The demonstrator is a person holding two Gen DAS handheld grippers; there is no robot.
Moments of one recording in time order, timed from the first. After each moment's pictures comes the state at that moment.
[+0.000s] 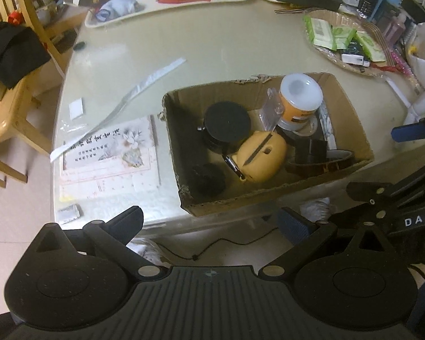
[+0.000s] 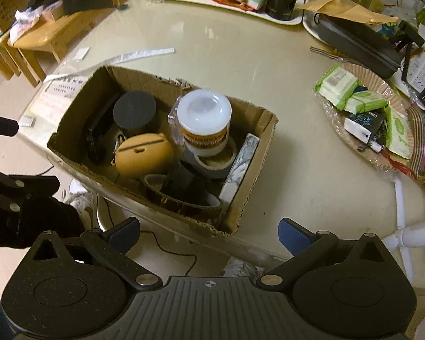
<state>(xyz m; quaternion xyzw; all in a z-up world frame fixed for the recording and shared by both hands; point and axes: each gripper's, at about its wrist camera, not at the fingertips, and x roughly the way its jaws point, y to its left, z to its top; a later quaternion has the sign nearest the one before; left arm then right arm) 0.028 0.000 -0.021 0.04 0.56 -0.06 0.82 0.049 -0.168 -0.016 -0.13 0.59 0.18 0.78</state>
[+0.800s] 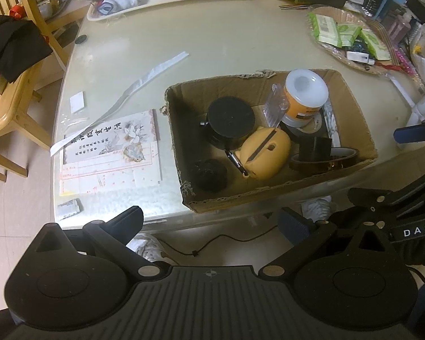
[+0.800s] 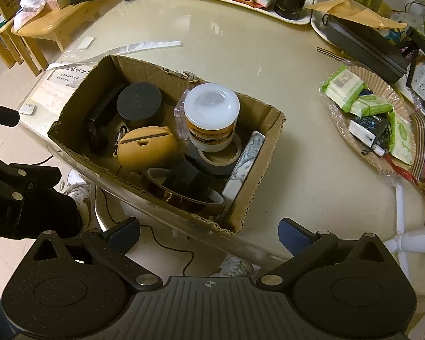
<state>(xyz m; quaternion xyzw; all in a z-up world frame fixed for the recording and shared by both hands) 0.031 0.001 -0.024 0.04 0.57 -0.06 0.82 0.047 -0.162 -0.020 -0.15 0.59 0.18 0.77</state>
